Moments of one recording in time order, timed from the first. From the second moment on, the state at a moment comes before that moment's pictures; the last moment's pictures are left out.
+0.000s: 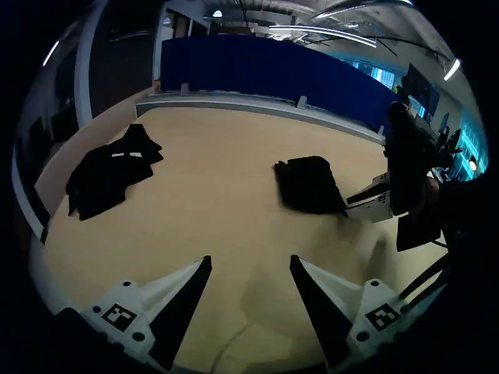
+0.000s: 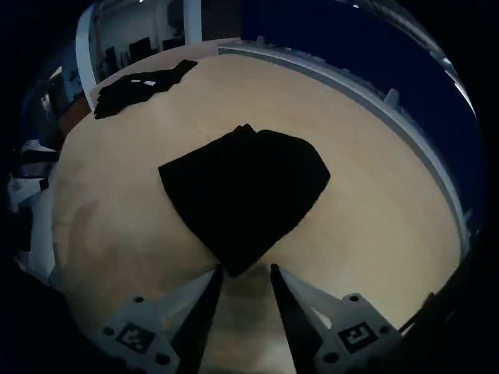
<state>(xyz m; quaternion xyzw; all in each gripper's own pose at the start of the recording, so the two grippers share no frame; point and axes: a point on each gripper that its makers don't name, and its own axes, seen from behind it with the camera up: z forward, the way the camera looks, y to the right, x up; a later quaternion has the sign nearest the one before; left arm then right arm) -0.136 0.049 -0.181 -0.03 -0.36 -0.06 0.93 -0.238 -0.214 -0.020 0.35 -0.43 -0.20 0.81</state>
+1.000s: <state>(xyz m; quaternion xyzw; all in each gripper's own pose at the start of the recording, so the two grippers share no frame) -0.136 0.052 -0.183 -0.03 -0.36 -0.06 0.93 -0.239 -0.221 -0.023 0.34 -0.42 -0.18 0.82</state>
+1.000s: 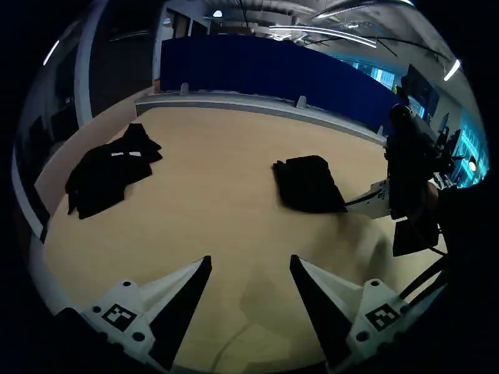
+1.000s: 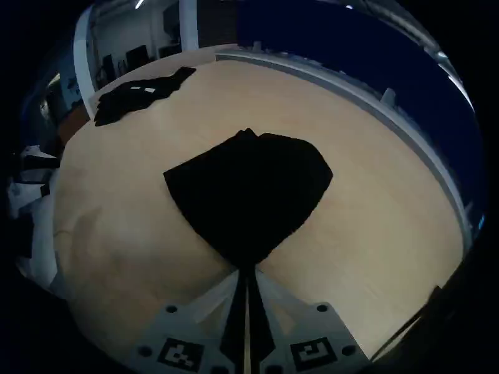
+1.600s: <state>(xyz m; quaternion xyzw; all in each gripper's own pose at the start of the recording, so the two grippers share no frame) -0.125 0.055 -0.177 -0.04 -0.35 -0.06 0.93 -0.159 -0.230 0.004 0.35 -0.34 -0.17 0.86</state>
